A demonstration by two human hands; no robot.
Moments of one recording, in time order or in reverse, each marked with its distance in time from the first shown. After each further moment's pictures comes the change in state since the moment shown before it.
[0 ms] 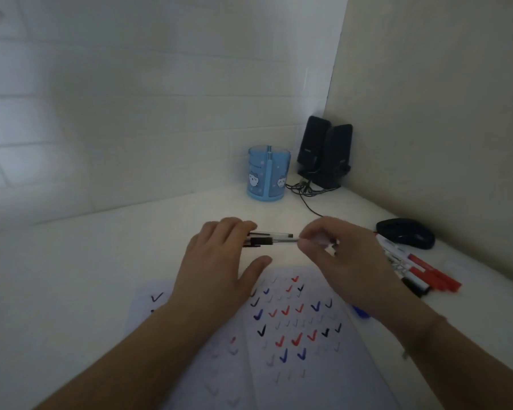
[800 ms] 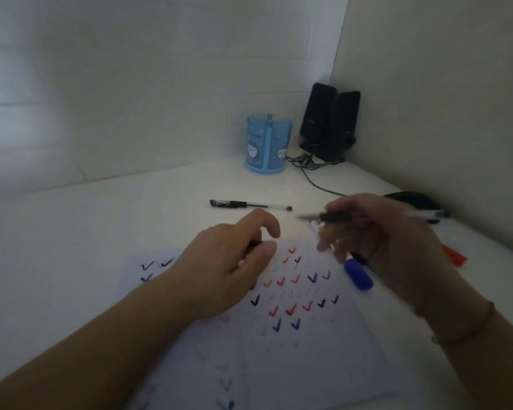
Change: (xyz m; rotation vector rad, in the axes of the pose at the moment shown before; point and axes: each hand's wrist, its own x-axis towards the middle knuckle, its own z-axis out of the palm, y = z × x) left_hand -0.013 0.018 -0.015 -0.405 -0.280 0.108; right_hand -0.021 0.007 -0.030 0.982 -0.207 0.274
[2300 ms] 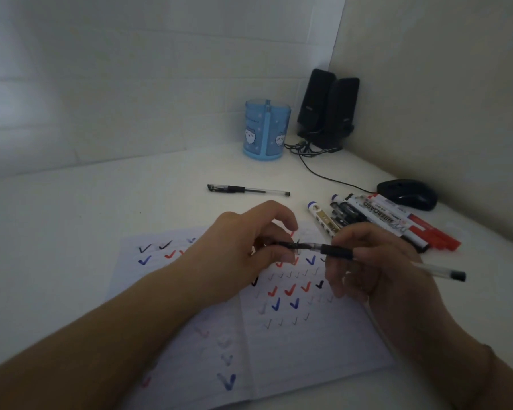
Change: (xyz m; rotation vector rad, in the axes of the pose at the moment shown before) left_hand 0.000 0.019 0.007 -0.257 -0.068 -0.109; right_hand -0.046 0.037 0.015 0.039 0.131 -0.005
